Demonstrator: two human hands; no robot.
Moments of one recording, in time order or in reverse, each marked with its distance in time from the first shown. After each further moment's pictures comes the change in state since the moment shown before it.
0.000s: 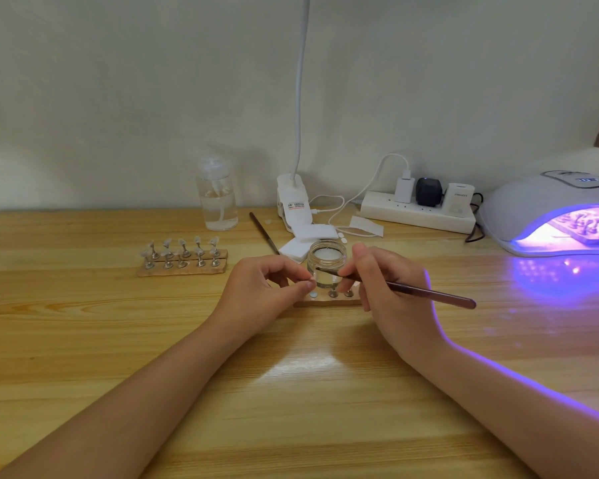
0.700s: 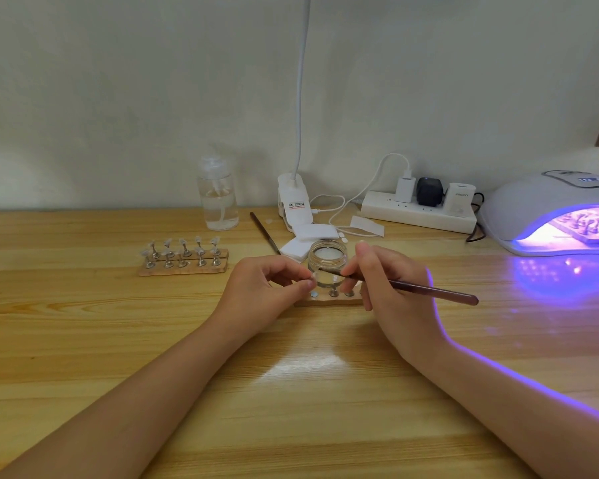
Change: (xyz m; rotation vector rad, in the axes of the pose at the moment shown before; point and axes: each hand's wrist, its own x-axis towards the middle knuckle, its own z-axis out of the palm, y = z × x) left_hand 0.000 0.000 0.000 -0.039 -0.030 -0.020; right_hand 0.001 0.001 0.000 0.000 0.016 0.003
